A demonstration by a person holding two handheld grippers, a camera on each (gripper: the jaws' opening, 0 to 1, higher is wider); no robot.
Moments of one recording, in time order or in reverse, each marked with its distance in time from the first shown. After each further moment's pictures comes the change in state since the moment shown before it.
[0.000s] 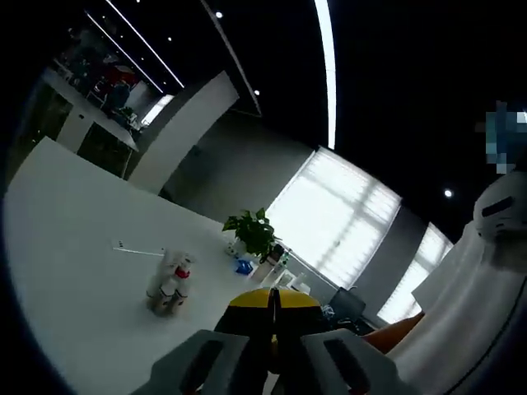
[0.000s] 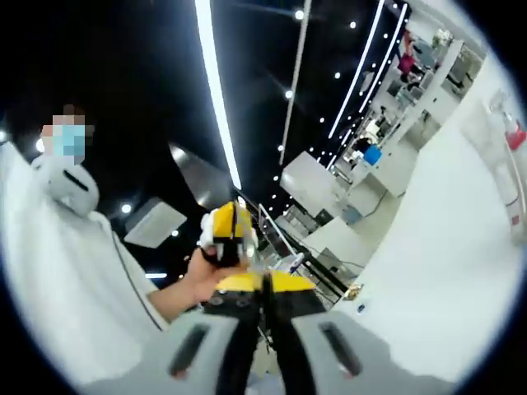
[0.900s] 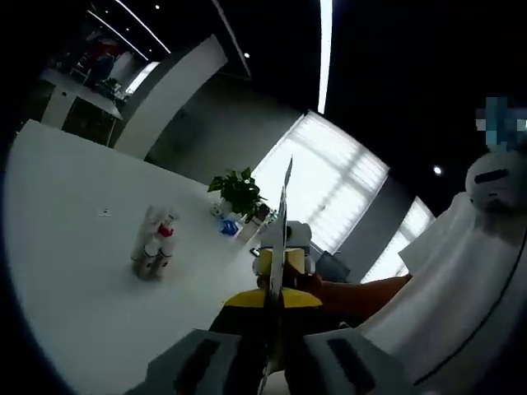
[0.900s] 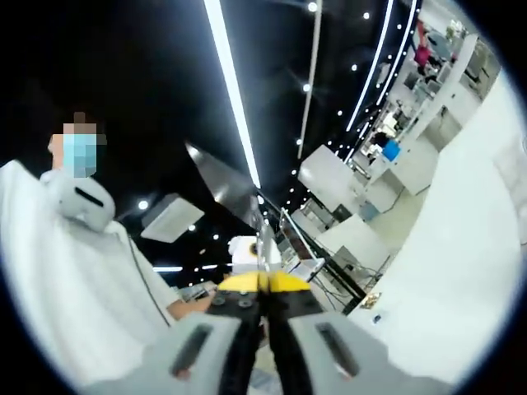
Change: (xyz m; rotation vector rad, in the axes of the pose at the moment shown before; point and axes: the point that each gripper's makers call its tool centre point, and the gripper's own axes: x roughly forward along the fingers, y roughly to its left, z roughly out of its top) left arm -0.004 -0.007 -0.052 -0.008 0.207 -0.087; right arm 0.015 0.031 0.037 -0.025 0.024 0.090
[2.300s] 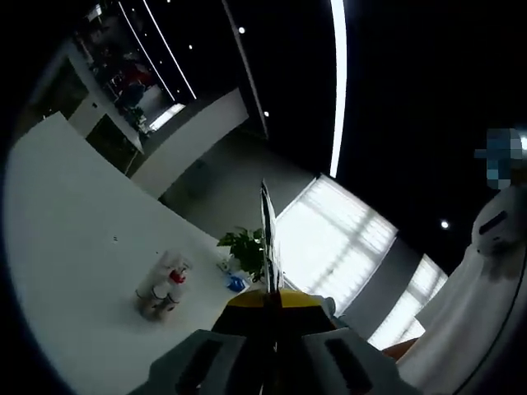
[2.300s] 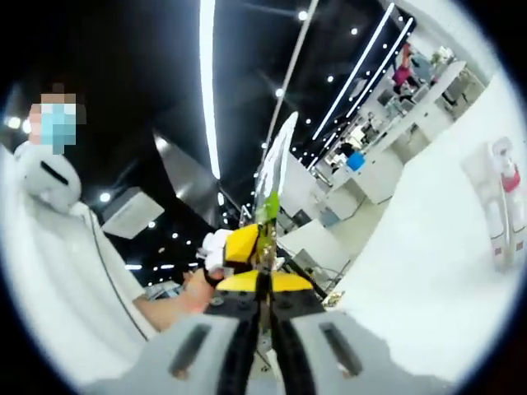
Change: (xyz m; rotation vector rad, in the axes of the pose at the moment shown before) left arm 0.008 0.019 0.046 -0.076 -0.346 0.027; right arm -0.010 -0.030 -0.017 -0.040 -0.013 -0.227
